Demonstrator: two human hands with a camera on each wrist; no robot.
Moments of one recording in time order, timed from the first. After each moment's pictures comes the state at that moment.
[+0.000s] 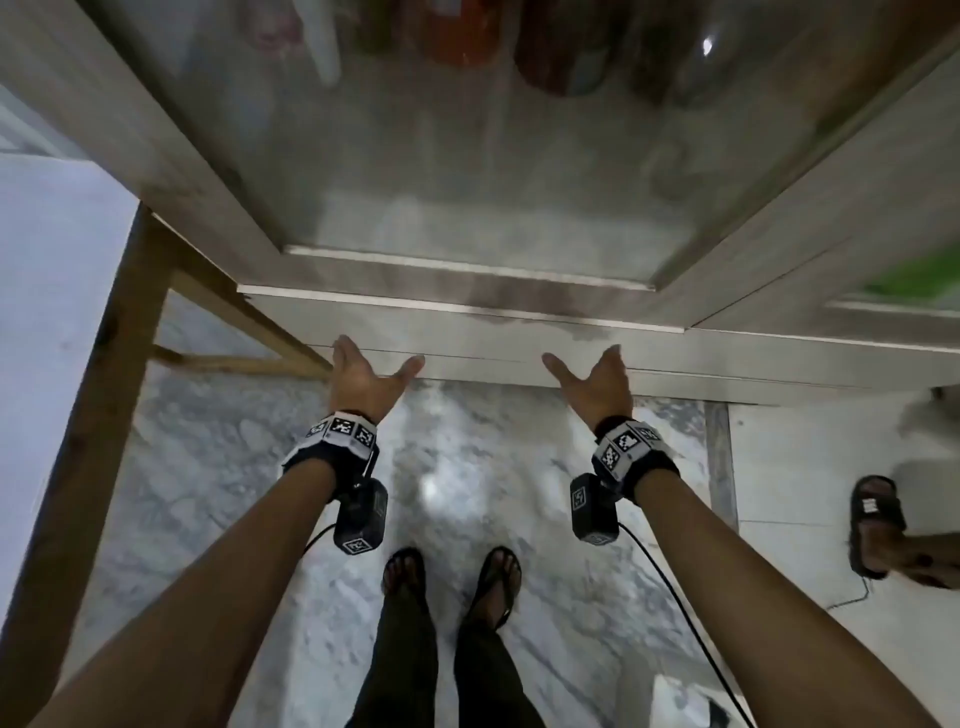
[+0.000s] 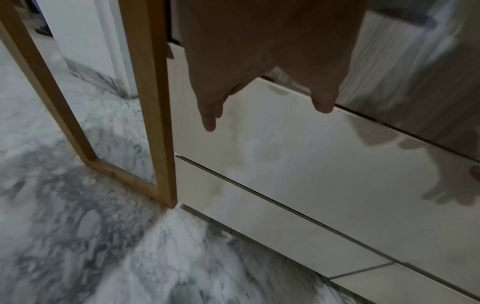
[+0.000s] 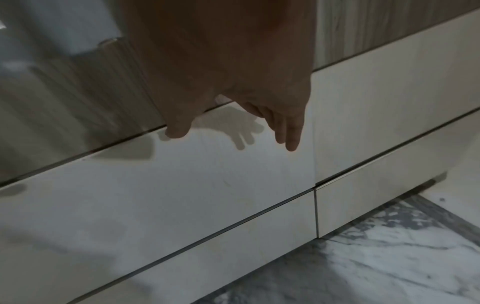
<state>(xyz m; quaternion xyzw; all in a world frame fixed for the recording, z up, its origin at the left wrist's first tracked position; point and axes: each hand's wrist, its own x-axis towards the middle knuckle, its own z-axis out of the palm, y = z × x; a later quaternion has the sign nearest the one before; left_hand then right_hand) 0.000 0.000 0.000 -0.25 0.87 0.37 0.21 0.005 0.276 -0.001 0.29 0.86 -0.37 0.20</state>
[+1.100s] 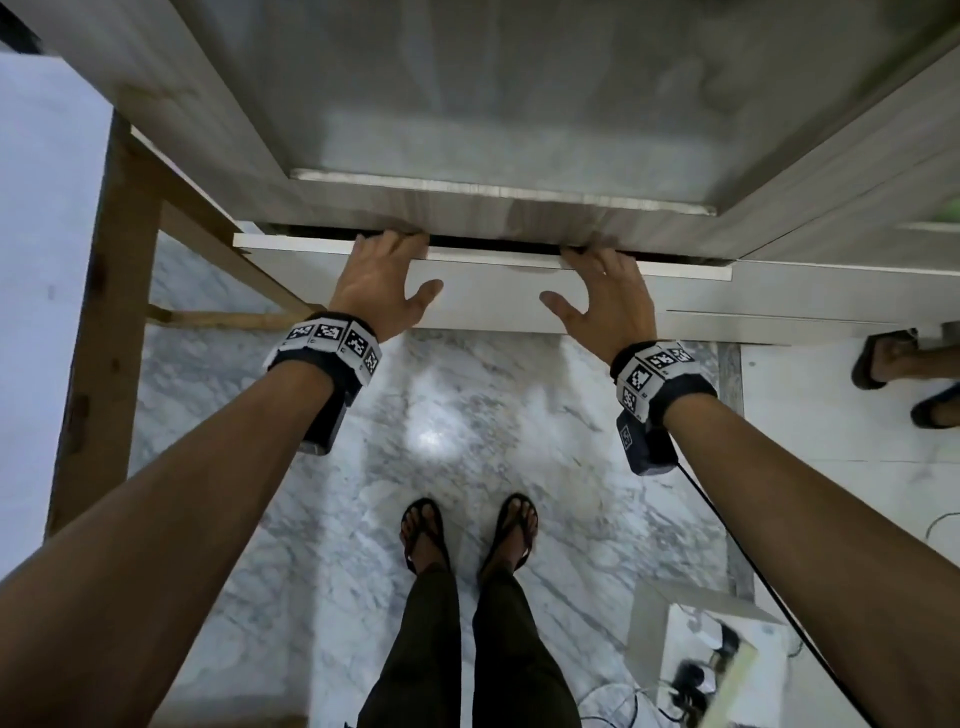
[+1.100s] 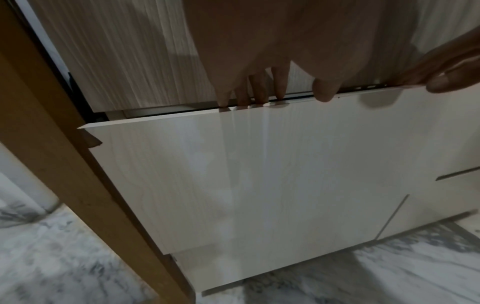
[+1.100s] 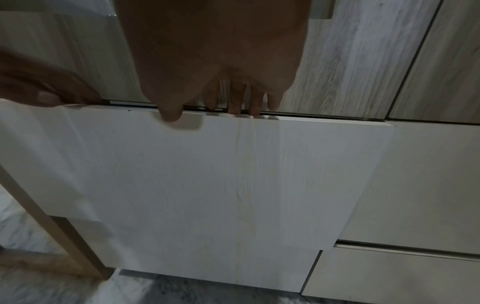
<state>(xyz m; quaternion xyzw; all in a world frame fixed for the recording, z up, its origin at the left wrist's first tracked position) -0.049 -0.033 -0.010 0.13 0.97 0.18 0.11 -0.011 0.246 -0.009 0.00 0.99 -0.14 0.04</state>
